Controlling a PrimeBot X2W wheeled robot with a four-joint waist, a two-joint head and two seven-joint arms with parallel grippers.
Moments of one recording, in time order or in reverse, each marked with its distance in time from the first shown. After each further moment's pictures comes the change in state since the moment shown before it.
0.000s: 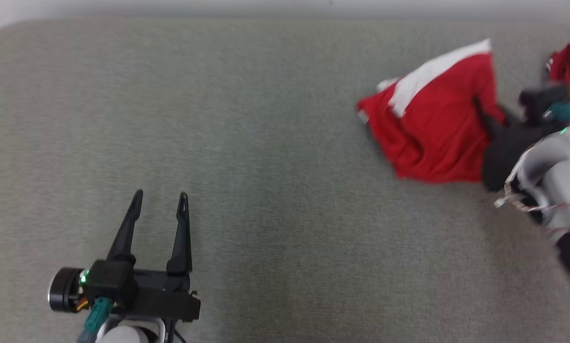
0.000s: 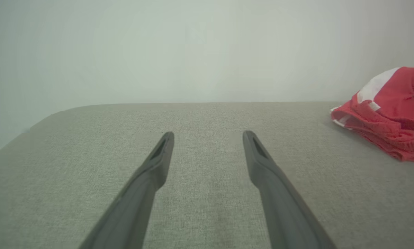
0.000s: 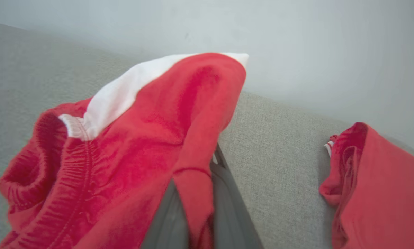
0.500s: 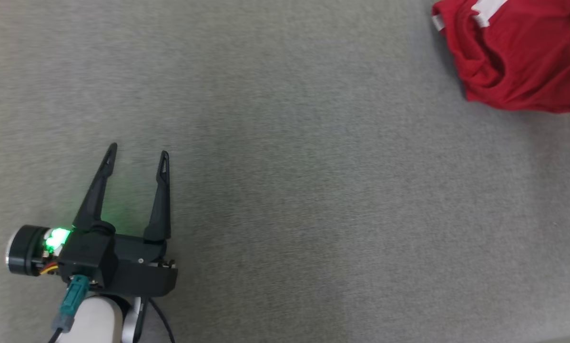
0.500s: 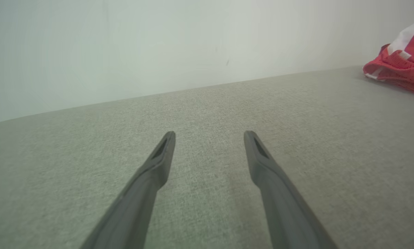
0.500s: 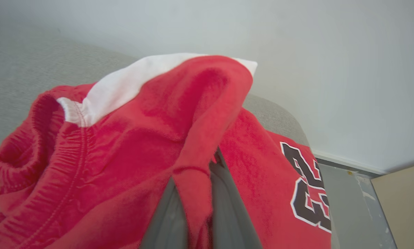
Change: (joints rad) left arm -0.096 0.089 -0.003 -0.093 0.074 -0.001 0.020; right arm -0.191 -0.258 0.112 -0.063 0.138 0.000 -0.005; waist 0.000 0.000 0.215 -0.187
